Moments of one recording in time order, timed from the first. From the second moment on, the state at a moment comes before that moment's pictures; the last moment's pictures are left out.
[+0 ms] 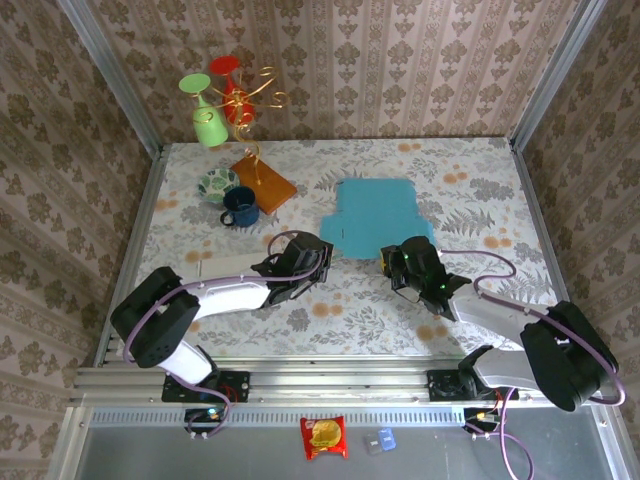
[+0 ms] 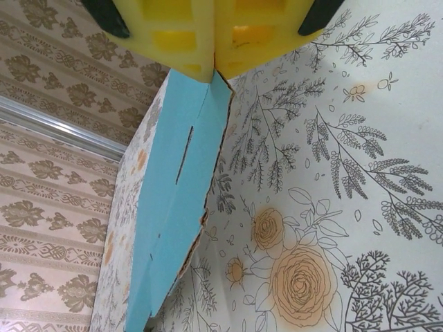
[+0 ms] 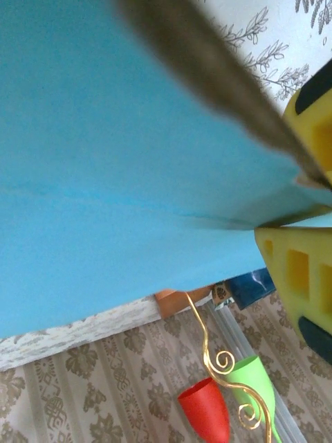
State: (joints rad) left arm -0.91 1.54 0.72 0.26 -0.20 -1.88; right arm 0.53 1.24 0.46 0.20 0.07 1.84
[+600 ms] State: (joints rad) left arm -0.75 1.28 0.83 0.01 -0.14 -1.27; right arm 0.33 1.22 1.05 -0.38 -0.07 1.57
